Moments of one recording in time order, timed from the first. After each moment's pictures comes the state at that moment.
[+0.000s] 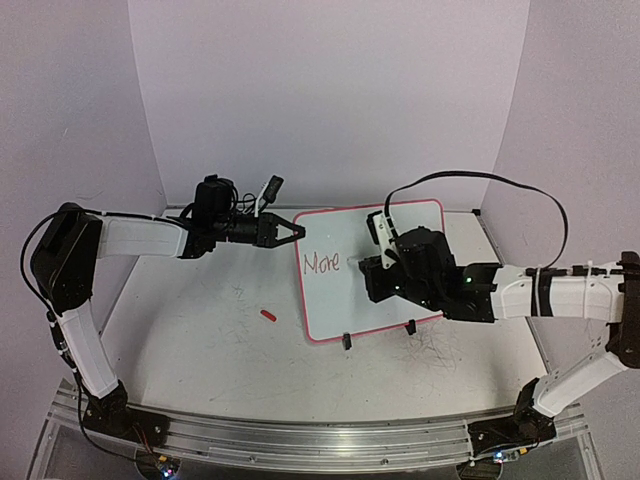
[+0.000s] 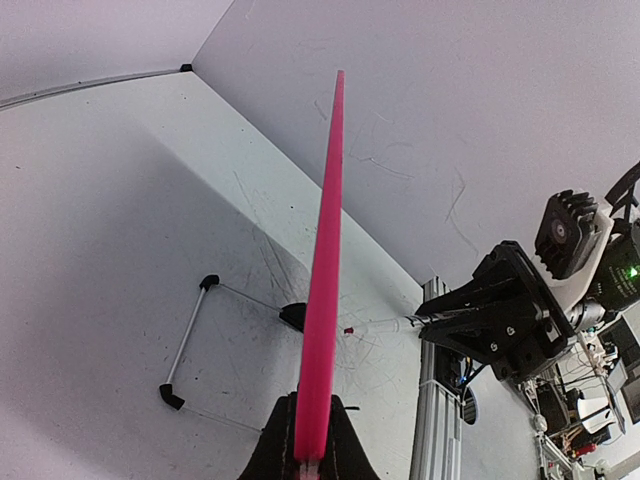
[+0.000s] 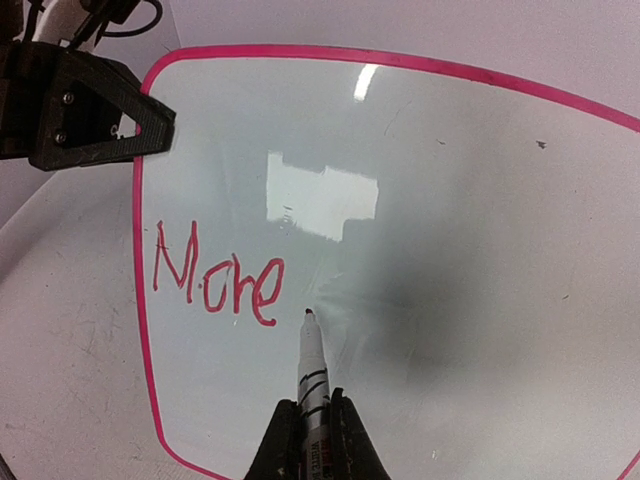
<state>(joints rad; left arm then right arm) -0.55 1.80 1.18 0.35 0.86 -0.46 0.96 1.43 0.92 0.04 0.37 0.25</state>
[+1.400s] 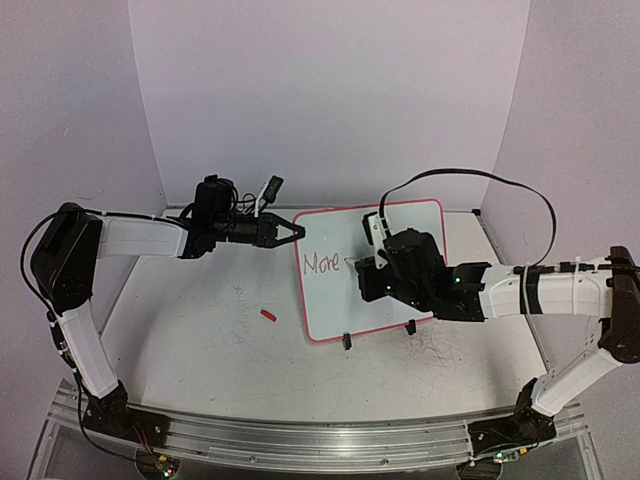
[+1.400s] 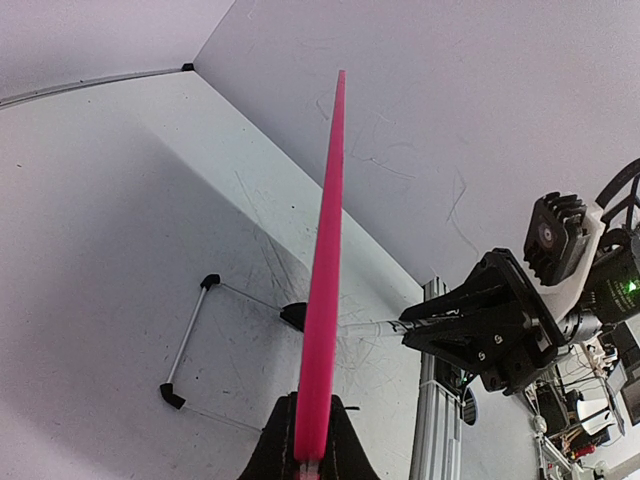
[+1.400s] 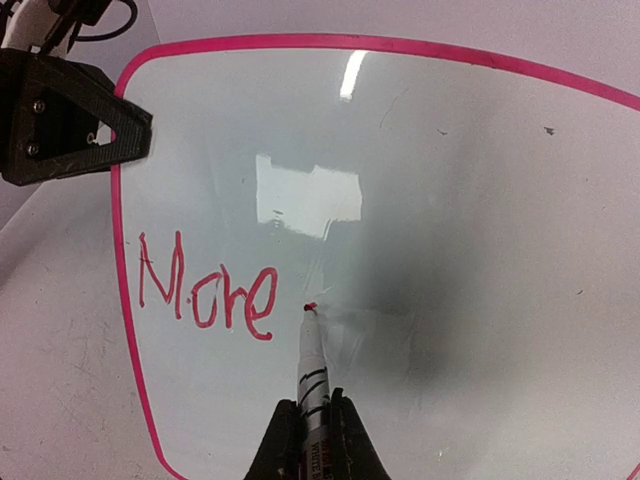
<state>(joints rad) -0.55 1.80 1.18 0.35 0.86 -0.46 0.97 1.49 0.95 0.05 0.41 0.30</state>
